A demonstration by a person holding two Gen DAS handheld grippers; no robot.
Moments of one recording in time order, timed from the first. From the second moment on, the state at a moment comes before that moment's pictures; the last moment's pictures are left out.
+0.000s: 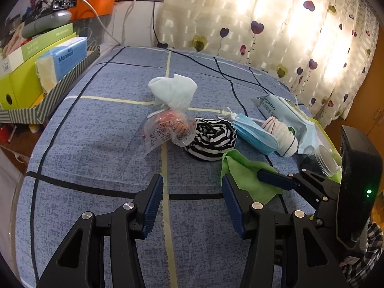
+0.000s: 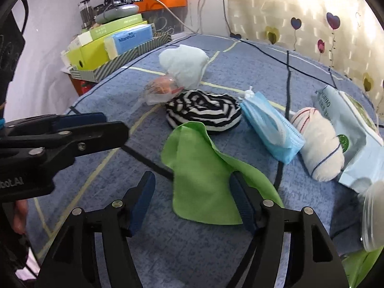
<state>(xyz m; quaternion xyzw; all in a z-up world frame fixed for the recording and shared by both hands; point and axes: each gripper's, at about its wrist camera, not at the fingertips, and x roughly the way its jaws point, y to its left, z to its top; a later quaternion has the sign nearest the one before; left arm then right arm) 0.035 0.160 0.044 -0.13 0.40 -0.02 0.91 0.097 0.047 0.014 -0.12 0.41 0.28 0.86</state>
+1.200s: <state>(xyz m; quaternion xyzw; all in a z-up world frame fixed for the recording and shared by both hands) 0.107 0.179 0.036 -0.11 0.43 0.02 0.90 0.108 0.026 0.014 -0.09 0.42 0.23 0.87</state>
